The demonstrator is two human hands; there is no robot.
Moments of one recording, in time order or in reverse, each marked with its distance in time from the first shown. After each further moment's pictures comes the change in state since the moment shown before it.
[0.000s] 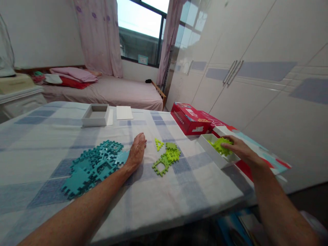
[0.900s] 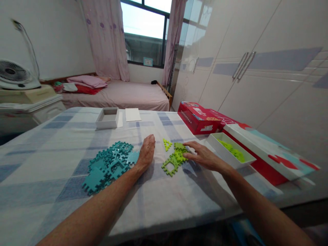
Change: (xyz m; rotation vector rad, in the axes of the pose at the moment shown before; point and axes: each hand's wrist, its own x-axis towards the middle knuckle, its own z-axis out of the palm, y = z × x) left_hand 0.005 -0.012 -0.002 0.146 -0.023 0.116; right_hand -0.050 -0.132 0.107 -0.062 -0.401 -0.390
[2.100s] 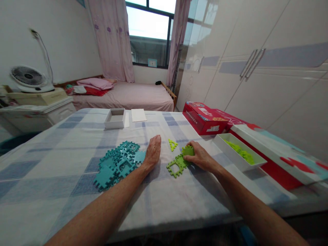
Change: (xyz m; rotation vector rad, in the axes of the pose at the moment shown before) left_hand 0.000 0.004 0.000 0.036 -0.018 -0.008; right_hand 0.016 -0.003 0.033 0.148 0.116 0.109
